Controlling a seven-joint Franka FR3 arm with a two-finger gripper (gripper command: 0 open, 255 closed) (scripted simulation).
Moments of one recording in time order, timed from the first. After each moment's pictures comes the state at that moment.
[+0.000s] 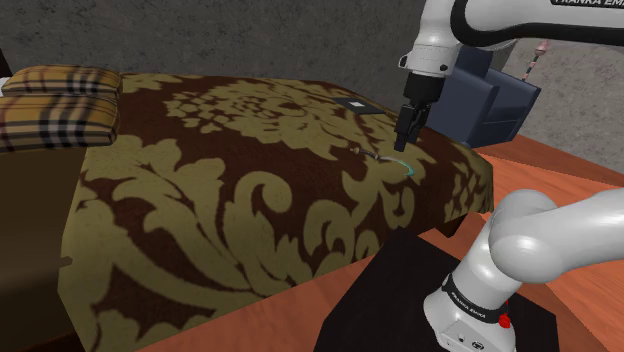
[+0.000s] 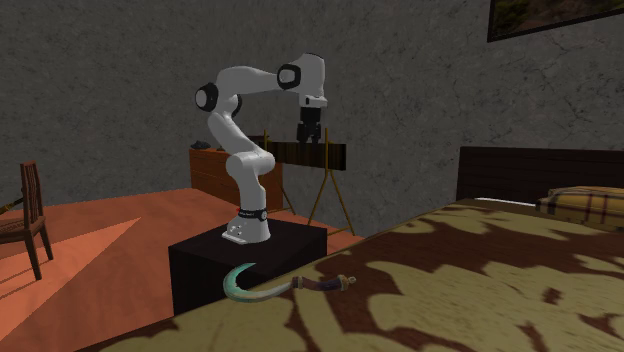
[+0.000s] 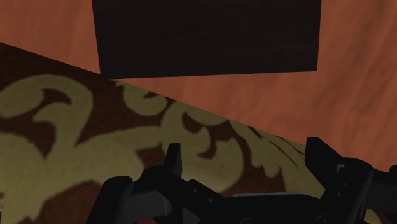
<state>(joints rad) -0.02 -0.81 -0.03 -2.44 0.02 1.55 -0.05</state>
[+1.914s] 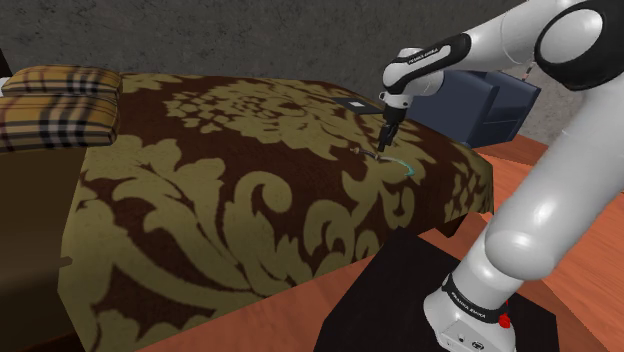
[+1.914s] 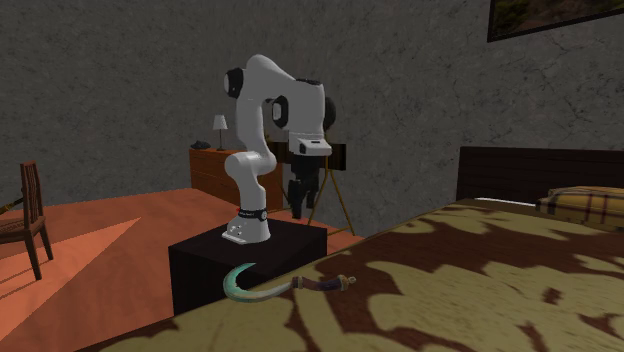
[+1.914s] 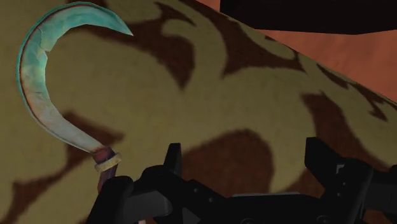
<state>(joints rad) -0.12 -0.03 -0.49 -2.15 -0.03 2.06 -0.70</state>
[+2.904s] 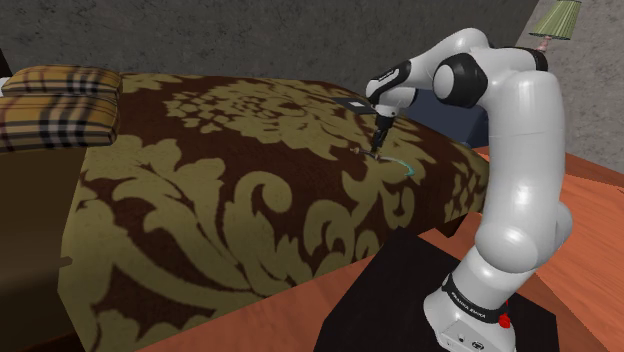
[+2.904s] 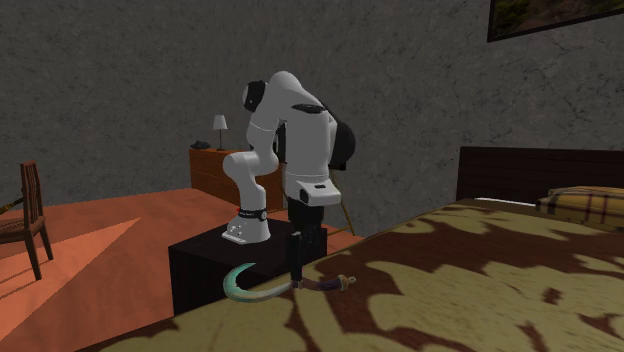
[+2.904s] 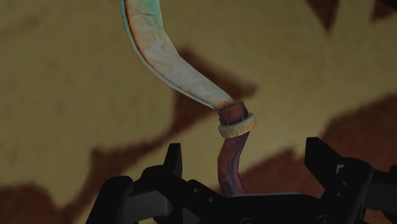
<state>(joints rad) -0.31 0.52 -0.48 -1.67 0.24 2.07 -1.01</state>
